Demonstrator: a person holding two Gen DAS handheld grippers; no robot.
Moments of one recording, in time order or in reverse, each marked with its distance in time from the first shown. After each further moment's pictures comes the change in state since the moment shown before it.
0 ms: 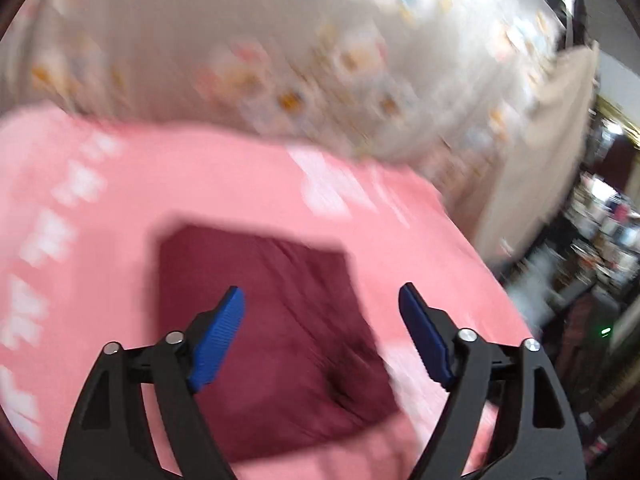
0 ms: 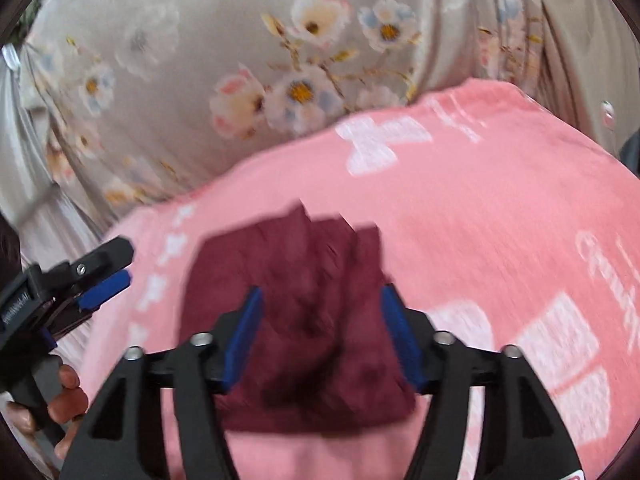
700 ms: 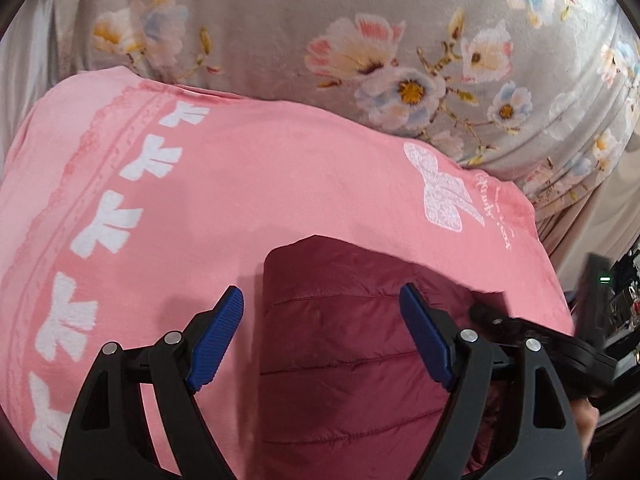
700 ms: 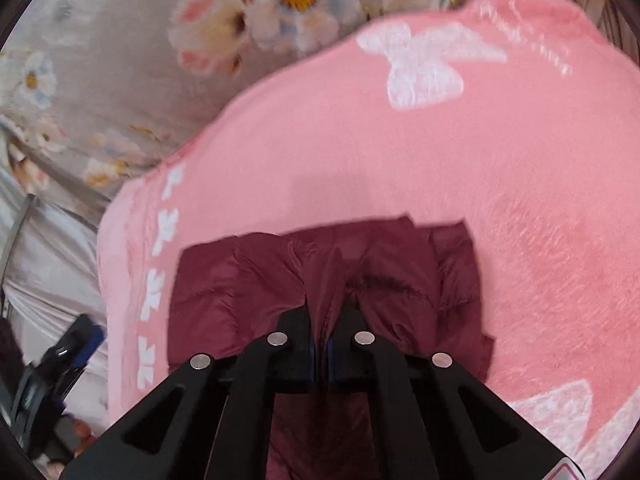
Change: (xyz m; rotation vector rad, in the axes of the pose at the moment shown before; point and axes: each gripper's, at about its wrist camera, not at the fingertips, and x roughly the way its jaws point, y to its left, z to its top) left arm 0.079 0.084 0.018 -0.125 0.138 0.207; right arm 0.143 -0.007 0.042 0.051 0.262 0.014
